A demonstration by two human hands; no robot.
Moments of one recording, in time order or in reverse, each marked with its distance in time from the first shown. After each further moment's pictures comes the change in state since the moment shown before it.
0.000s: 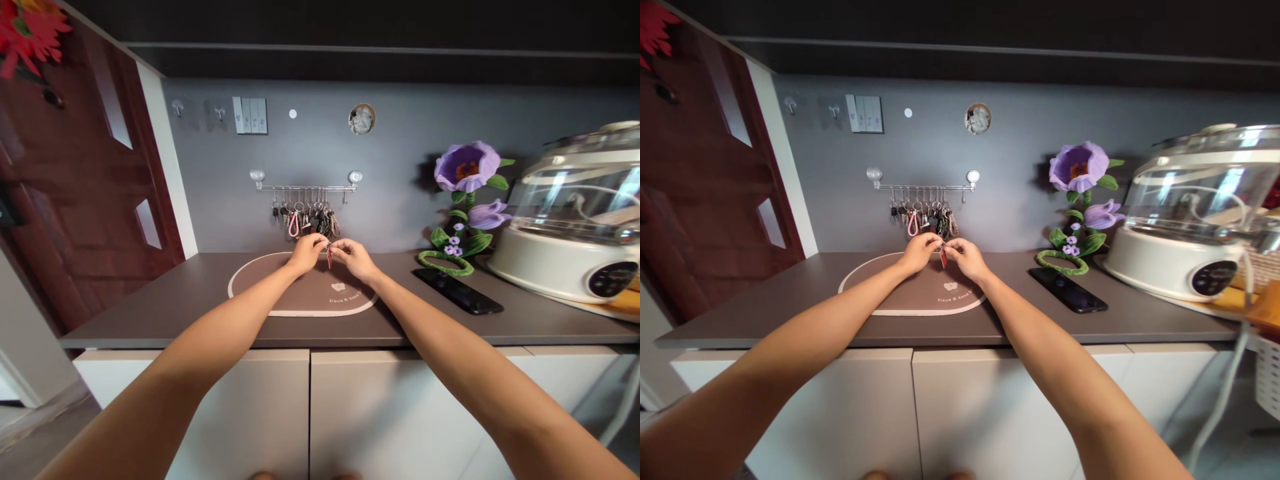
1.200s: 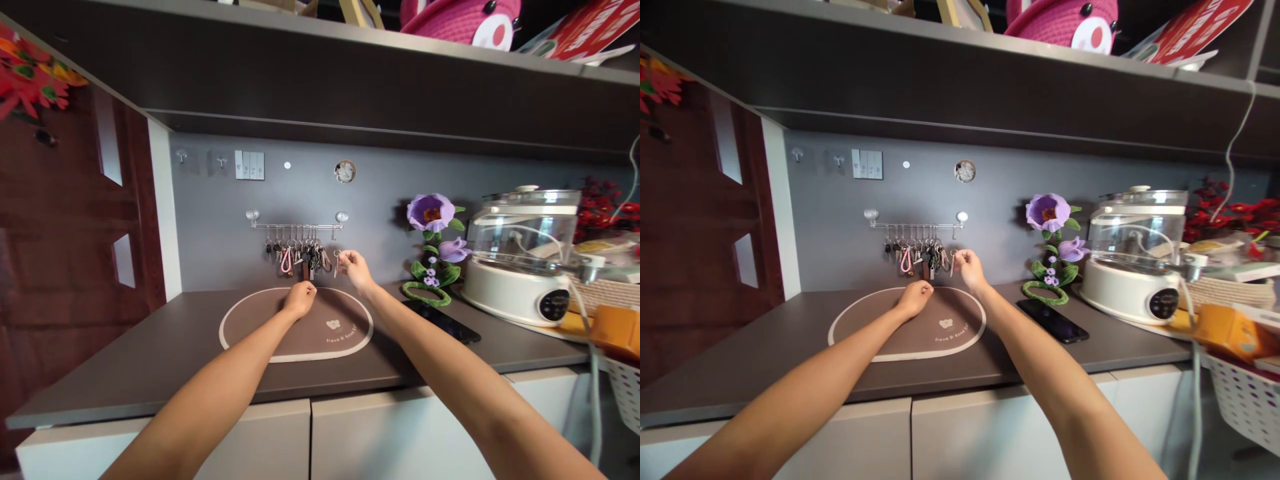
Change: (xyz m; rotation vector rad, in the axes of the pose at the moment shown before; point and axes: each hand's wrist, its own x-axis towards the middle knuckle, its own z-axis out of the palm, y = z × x) left_hand -0.008 -0.020 0.015 0.160 -0.108 -0.281; right_hand 0.039 -0.022 -0.025 0.275 0.324 0.154
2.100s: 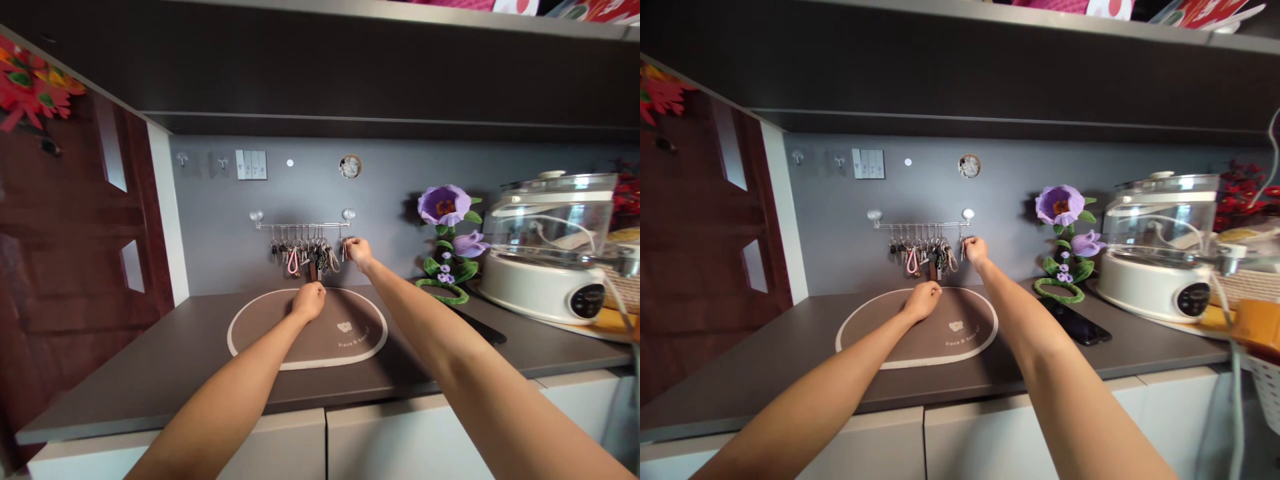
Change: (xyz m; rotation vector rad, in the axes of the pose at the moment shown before) left_hand 0.000 0.006 -0.005 0.148 -0.052 0.047; right_hand 0.072 0.013 0.008 -0.151 0.161 0.113
